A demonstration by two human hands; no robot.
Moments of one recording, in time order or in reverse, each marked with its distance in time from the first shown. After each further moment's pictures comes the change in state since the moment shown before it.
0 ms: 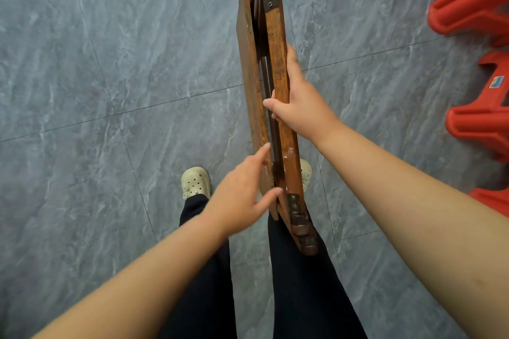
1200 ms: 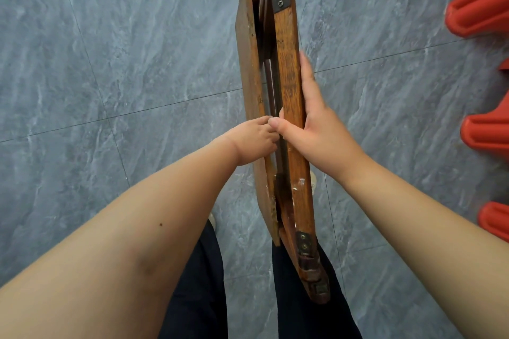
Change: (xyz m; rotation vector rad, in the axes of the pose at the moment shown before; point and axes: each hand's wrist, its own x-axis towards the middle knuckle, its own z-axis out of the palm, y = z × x) left_hand 0.167 -0.077 0.001 1.195 -0.334 0.620; right_hand -0.002 0.012 -0.001 0.143 -0.016 -0.067
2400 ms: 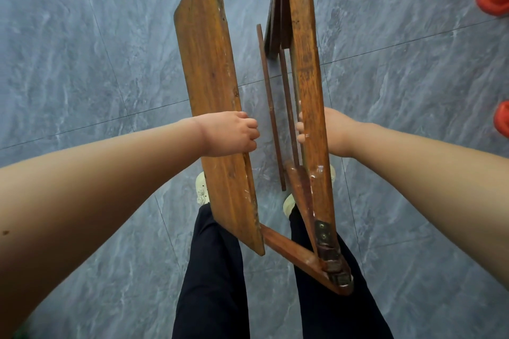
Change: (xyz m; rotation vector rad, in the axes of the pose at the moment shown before) left_hand -0.078 -0.032 -0.014 -0.088 -0.166 0.178; right_hand 0.038 0.089 0.007 -0.907 -0.540 -0.101
